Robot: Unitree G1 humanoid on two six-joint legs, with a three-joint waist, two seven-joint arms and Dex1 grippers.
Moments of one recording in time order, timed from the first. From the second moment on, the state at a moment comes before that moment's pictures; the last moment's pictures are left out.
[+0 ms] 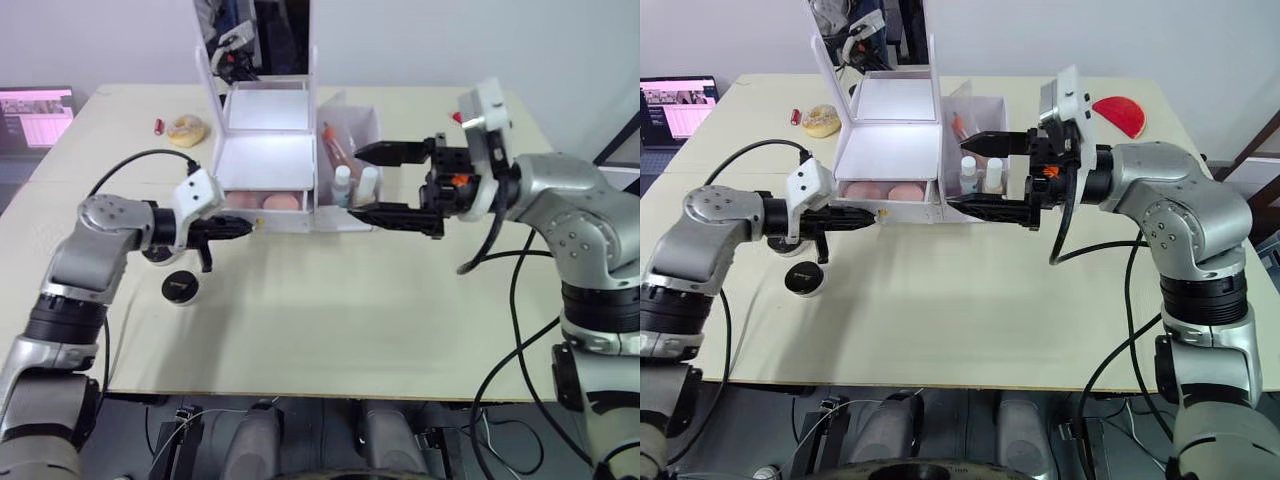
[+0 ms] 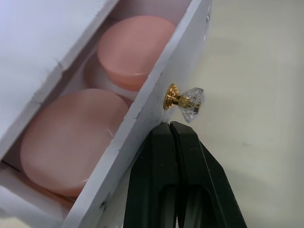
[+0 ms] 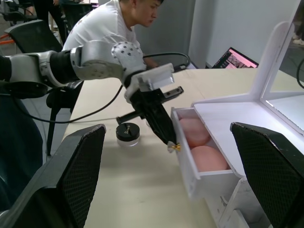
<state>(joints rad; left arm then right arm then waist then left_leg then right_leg) -0.64 0.76 -0.11 0.16 -0.22 0.36 -1.13 -0.78 -0.70 -0.01 -0.24 0.74 0.71 1.07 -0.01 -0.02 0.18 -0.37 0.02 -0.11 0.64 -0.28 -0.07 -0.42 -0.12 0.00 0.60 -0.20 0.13</state>
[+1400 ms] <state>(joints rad) -0.62 0.76 -0.05 0.14 -0.22 0.40 -1.09 -0.69 -0.74 -0.01 -0.35 0.75 0.74 1.08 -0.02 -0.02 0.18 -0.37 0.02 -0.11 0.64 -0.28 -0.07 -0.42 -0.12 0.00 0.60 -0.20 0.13</state>
